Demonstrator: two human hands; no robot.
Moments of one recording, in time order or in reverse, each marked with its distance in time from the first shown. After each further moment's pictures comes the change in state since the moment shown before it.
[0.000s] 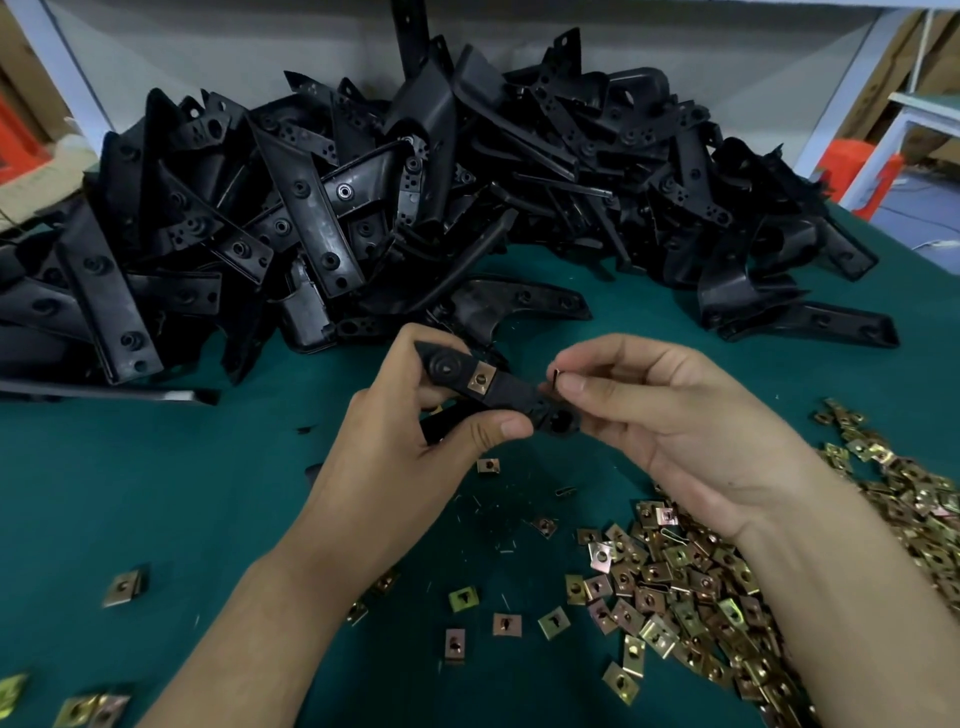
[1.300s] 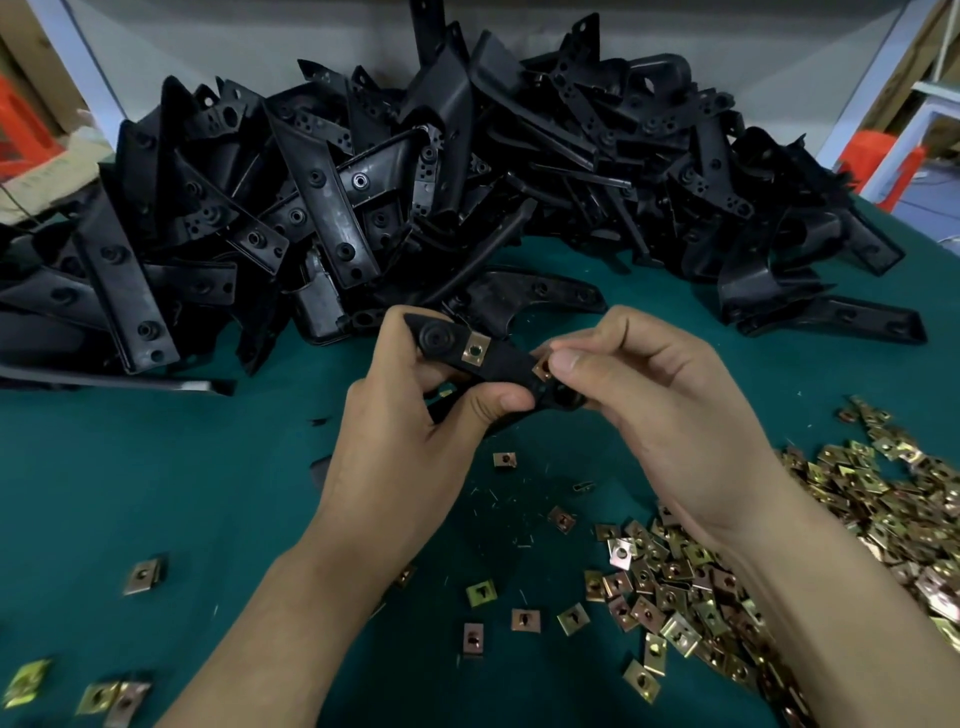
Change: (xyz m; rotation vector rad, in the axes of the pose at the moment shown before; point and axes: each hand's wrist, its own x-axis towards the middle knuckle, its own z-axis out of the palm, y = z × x) left_hand 0.002 -0.003 0.001 -0.064 0.123 -0.026; right_hand 0.002 0.014 0.019 -0.287 0.057 -0.300
